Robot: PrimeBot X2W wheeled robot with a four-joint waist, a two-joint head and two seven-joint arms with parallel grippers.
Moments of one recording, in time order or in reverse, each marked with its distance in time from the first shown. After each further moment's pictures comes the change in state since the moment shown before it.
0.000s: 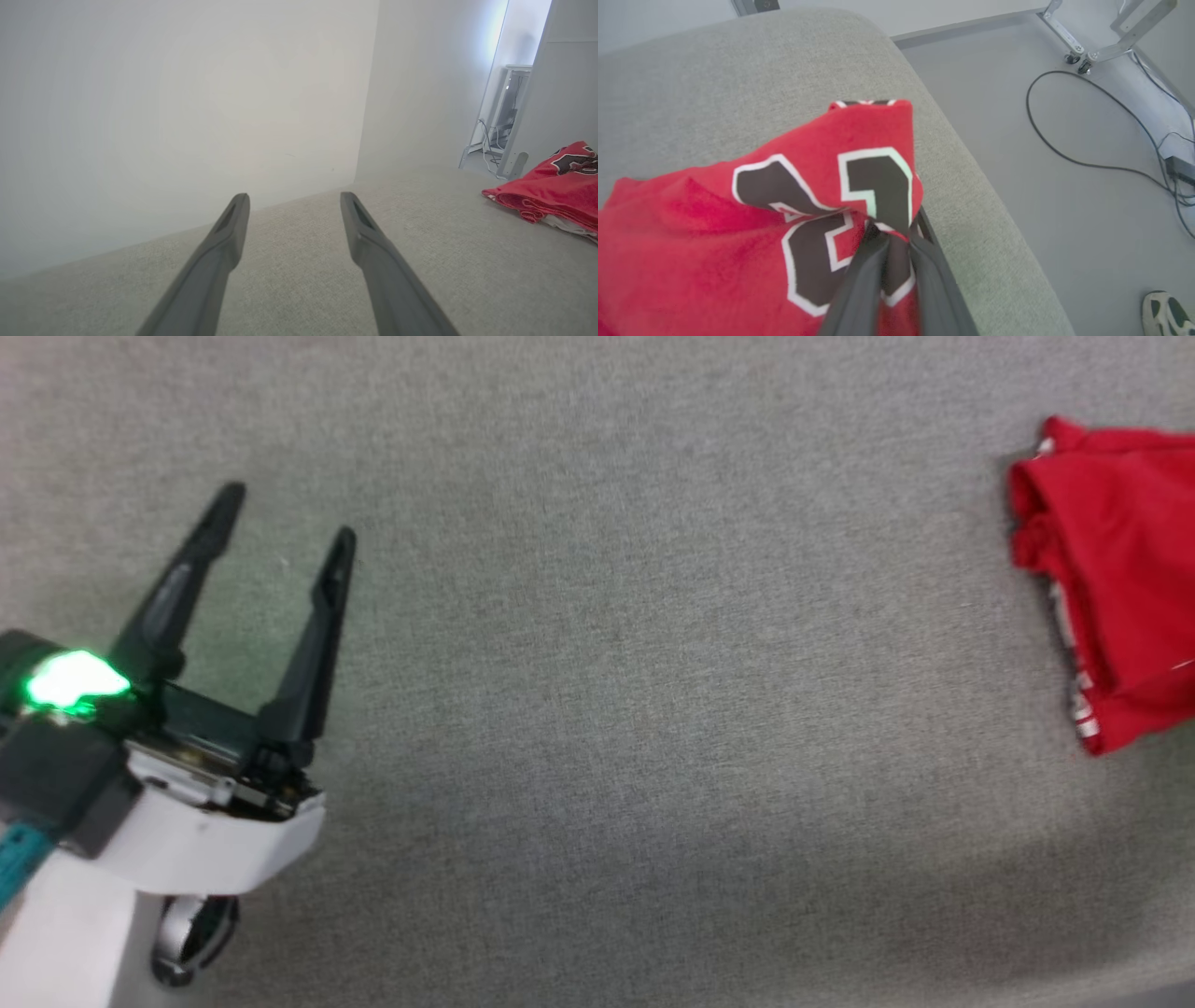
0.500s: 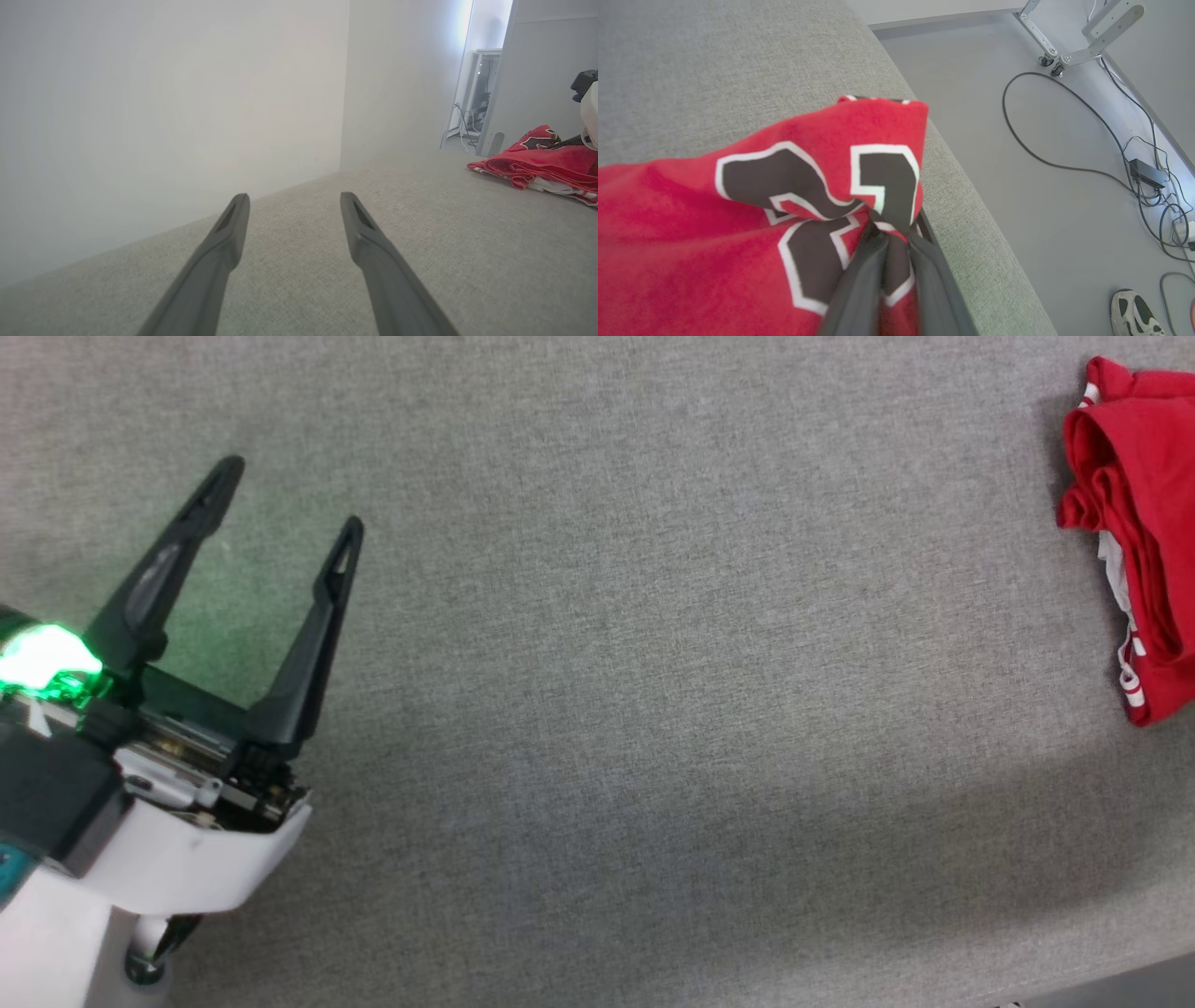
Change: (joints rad) left arm -0.027 0.075 -0.020 -0.071 0.043 0.000 0.000; right arm -0.186 -0.008 0.018 0.270 -0.125 0.000 -0.165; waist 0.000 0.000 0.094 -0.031
